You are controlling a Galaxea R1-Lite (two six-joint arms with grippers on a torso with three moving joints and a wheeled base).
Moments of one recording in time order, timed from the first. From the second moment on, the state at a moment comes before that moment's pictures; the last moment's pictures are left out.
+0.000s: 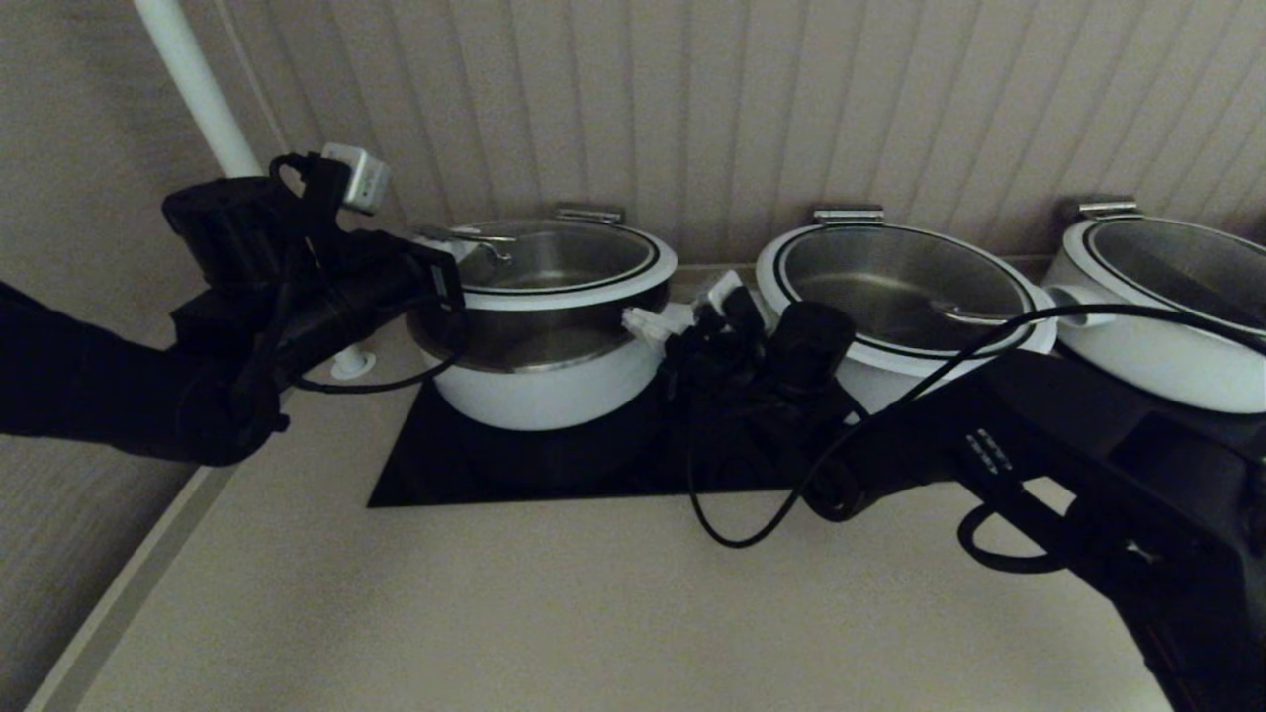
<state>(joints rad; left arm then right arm) -0.17 1.88 -1.05 -0.95 -0.27 0.00 0.55 2.43 -1.48 -1.25 0.40 -0.16</state>
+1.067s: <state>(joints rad) -0.17 1.87 -1.05 -0.95 -0.27 0.01 0.55 2.50 -1.74 -1.11 0.39 -0.16</state>
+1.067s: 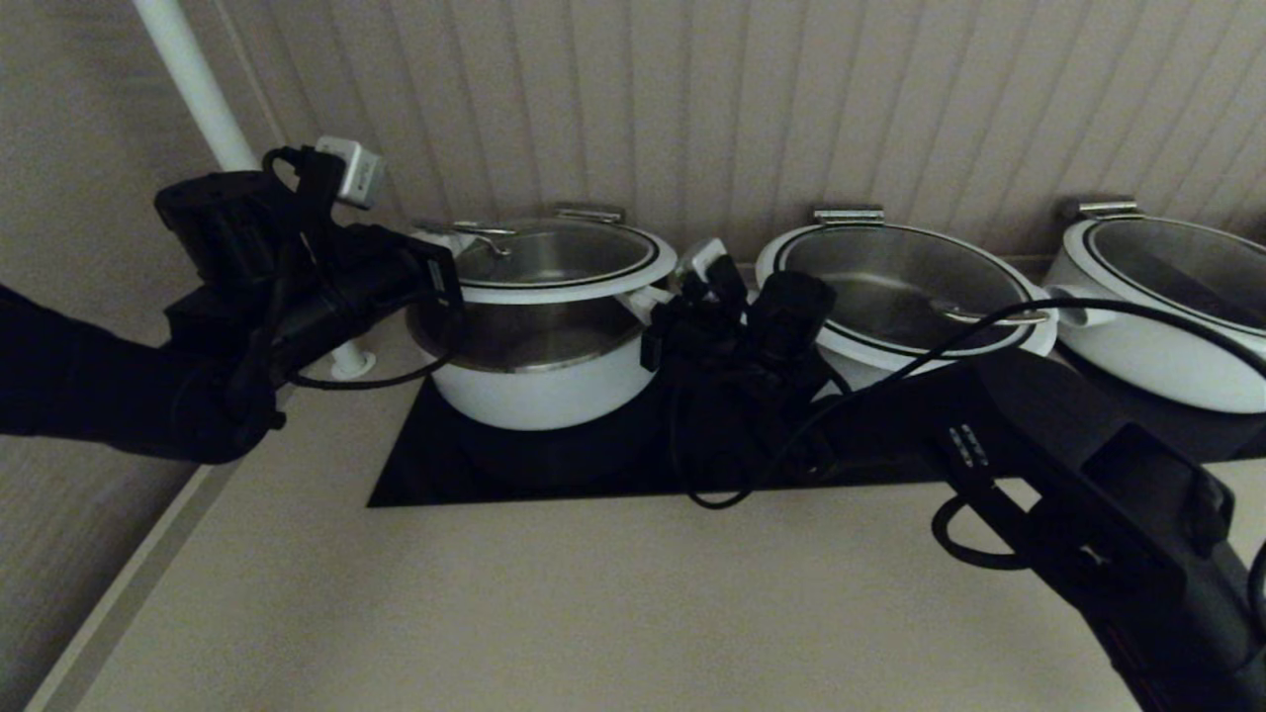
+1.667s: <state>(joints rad) -0.16 1.82 -0.98 -0.95 -0.27 0.01 0.55 2.51 -1.78 -1.10 0.39 -0.16</state>
